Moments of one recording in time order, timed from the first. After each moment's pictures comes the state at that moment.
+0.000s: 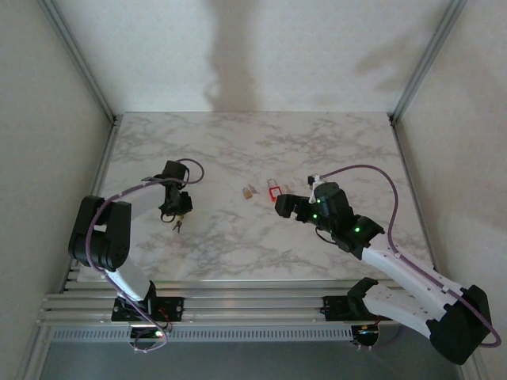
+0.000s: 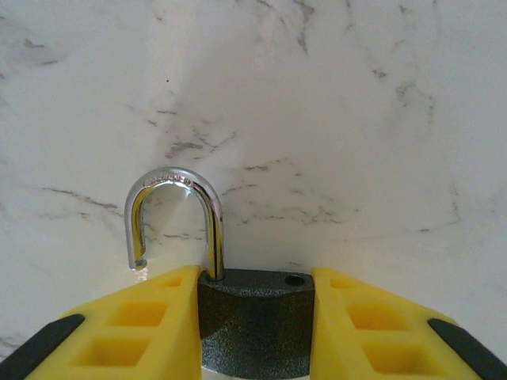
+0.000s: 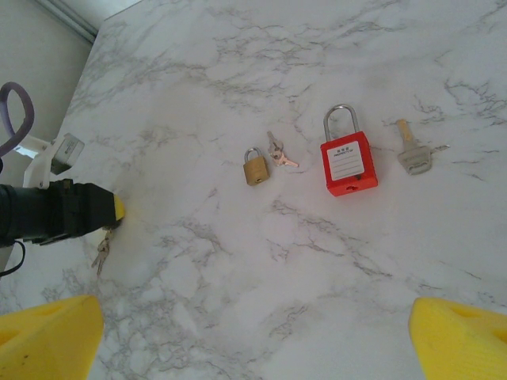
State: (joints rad) left arm -0.17 1.67 0.90 -0.52 -0.08 -0.46; right arm 0.68 0.96 0.69 -0.31 0.00 0.66
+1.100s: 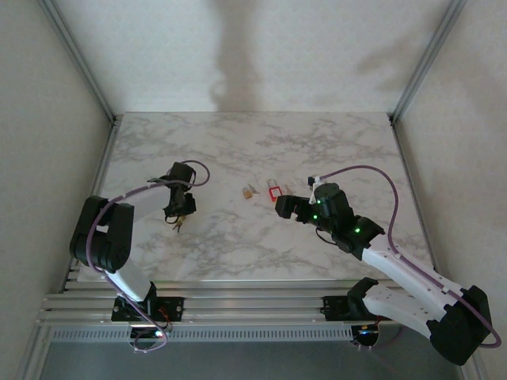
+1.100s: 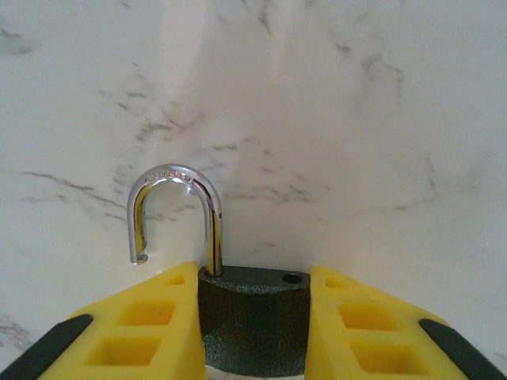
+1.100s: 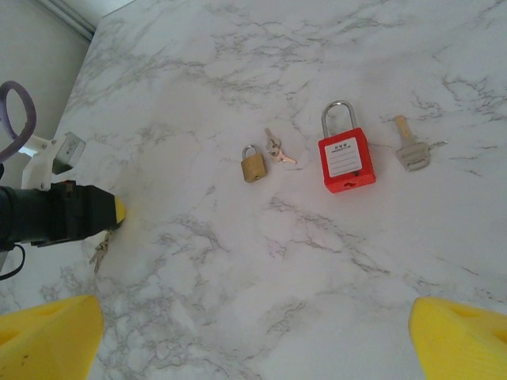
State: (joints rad) left arm -0.24 1.66 0.90 -0.53 -0.14 -0.48; right arm 0.68 0.95 0.68 -0.31 0.00 0.66
